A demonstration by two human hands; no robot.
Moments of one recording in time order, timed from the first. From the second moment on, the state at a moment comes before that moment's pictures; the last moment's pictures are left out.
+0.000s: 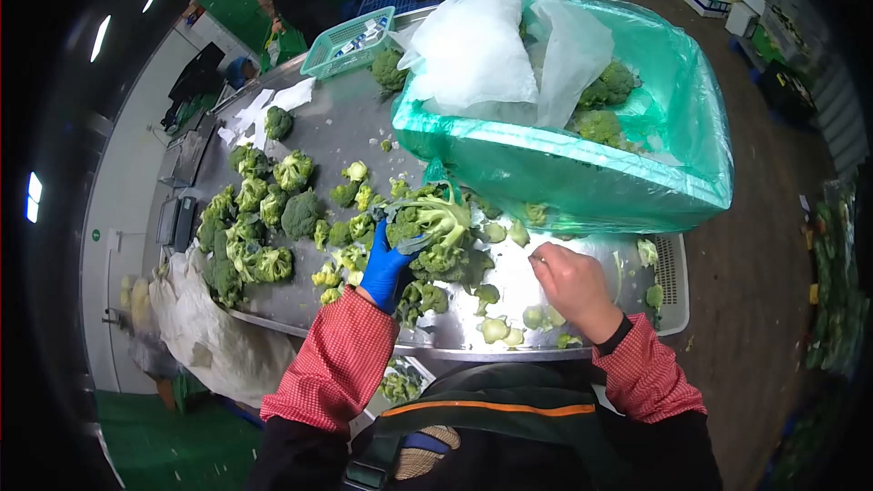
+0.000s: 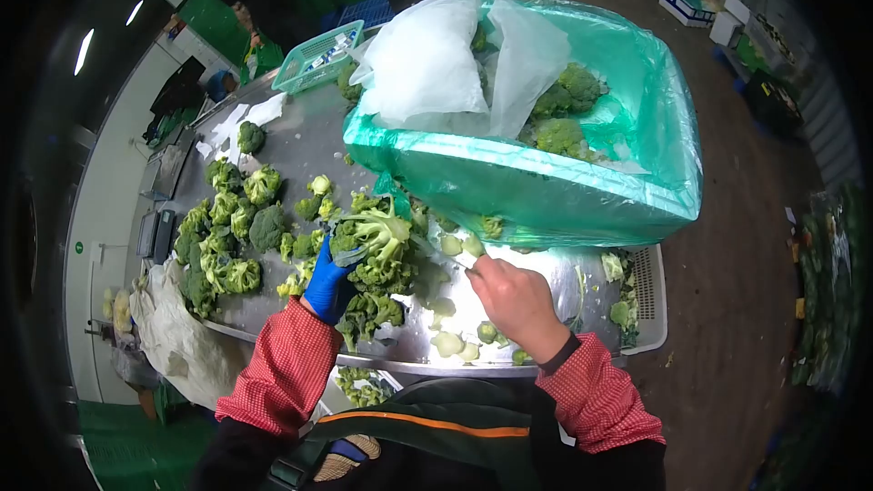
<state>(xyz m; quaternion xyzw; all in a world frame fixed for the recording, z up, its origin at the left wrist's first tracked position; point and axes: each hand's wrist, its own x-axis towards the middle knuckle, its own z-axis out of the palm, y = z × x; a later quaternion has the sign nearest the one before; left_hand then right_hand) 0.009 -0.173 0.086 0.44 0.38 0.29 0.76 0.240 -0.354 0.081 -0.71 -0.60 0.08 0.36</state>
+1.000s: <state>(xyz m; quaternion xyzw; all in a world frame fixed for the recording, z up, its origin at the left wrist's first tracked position) -0.018 -0.179 0.097 0.53 0.38 0.25 0.72 0.177 -0.250 0.087 -0.57 -0.62 0.07 0.52</state>
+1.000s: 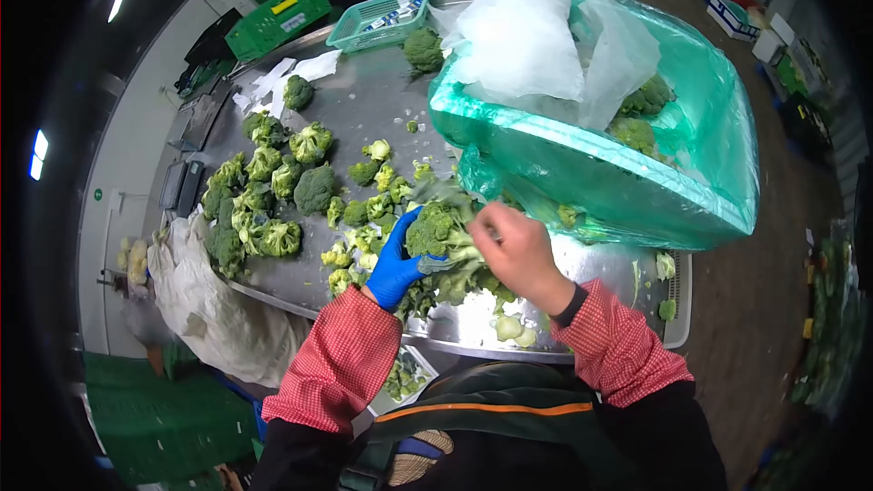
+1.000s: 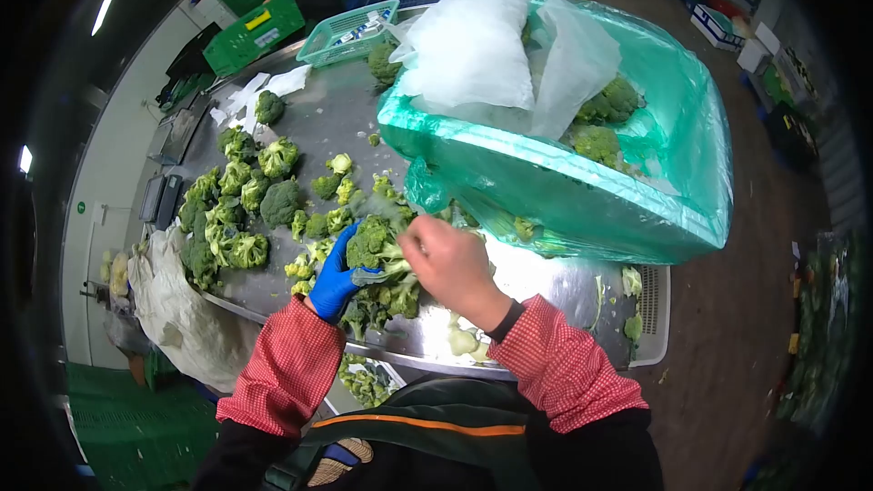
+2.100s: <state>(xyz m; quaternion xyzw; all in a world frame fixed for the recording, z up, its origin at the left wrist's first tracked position) -0.150 -0.137 0.059 0.57 0.32 0.36 0.66 0.148 -0.267 0.073 -0.58 -0.73 0.11 0.33</state>
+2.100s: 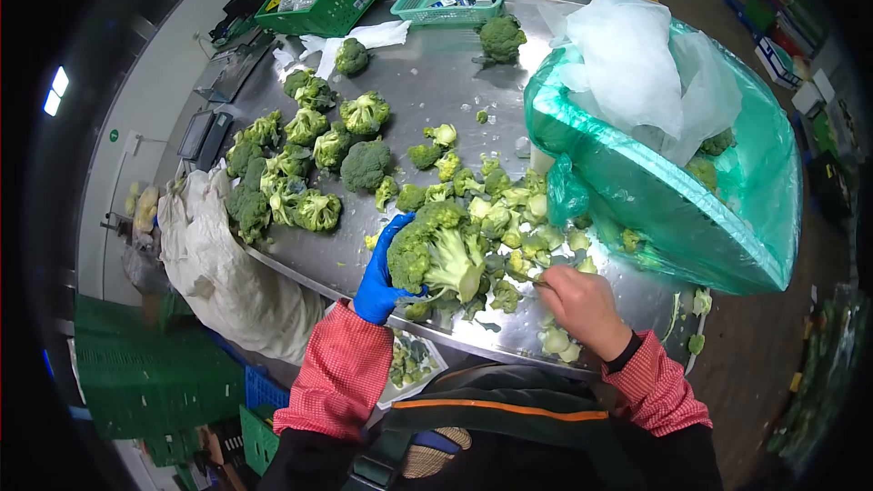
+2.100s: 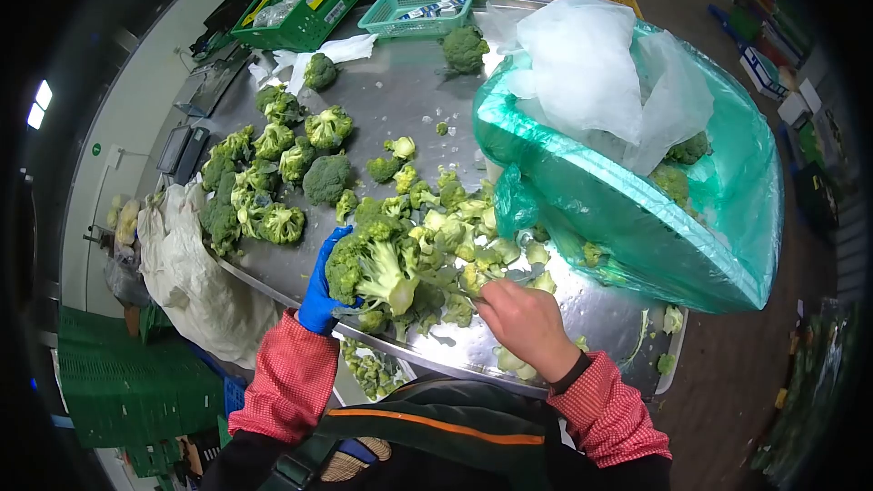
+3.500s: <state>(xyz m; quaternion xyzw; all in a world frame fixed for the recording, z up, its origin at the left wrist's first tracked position) -0.150 -0.141 0.054 0.06 0.23 0.38 0.89 0.092 -0.239 0.053 -0.55 -0.38 0.55 0.49</state>
